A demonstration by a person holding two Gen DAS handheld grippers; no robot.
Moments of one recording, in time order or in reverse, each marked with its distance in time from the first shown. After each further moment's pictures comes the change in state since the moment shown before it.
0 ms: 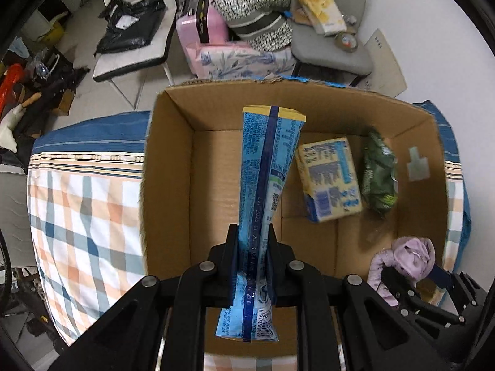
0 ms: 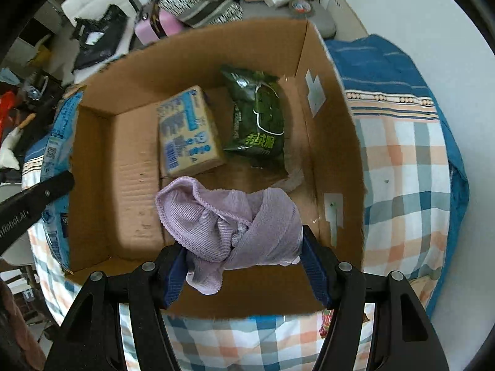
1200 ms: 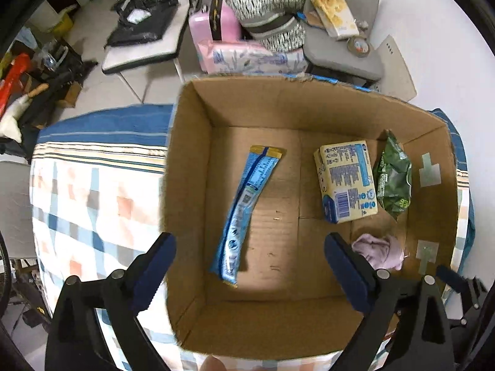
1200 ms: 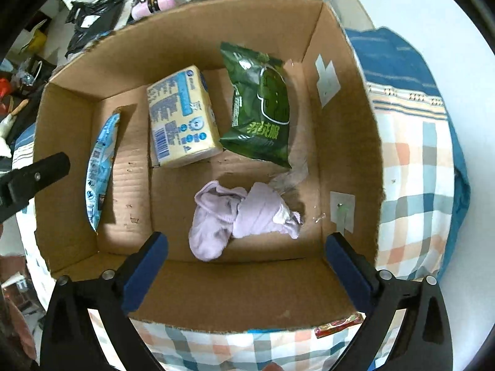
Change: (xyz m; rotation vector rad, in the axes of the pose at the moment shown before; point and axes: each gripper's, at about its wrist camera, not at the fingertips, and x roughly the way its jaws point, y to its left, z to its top) left arm -0.008 0.020 -0.015 -0.032 -0.042 0.015; right arm -0.001 0.006 -0.009 -0.056 0.006 -0.033
